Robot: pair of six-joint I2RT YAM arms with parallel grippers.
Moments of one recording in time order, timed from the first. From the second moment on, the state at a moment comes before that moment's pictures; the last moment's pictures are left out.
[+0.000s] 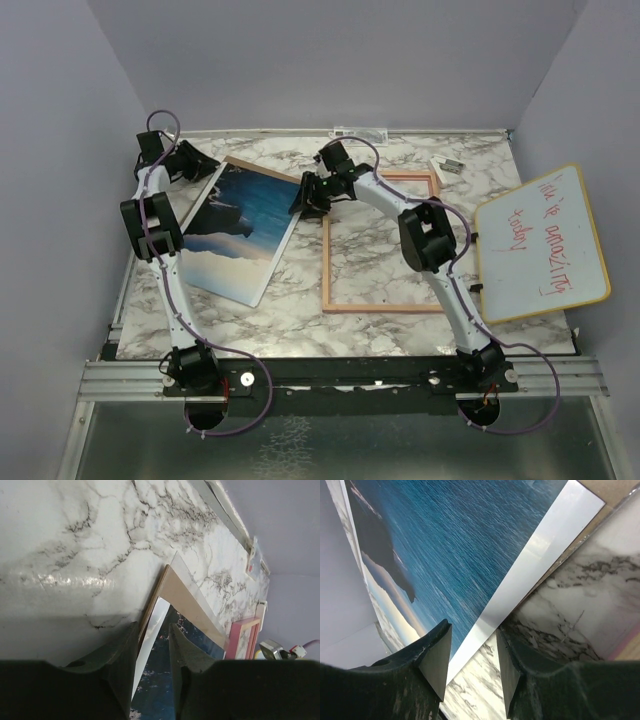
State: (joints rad) left arm 0.32 2.68 2.26 -0.31 0.83 -0.63; right arm 0.58 2.58 2.19 -0.50 -0.52 0.72
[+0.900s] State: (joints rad) left arm 0.22 2.42 2.02 -0.52 0.52 -0.38; right arm 0.45 2.57 2.35 -0.42 -0.31 0.52
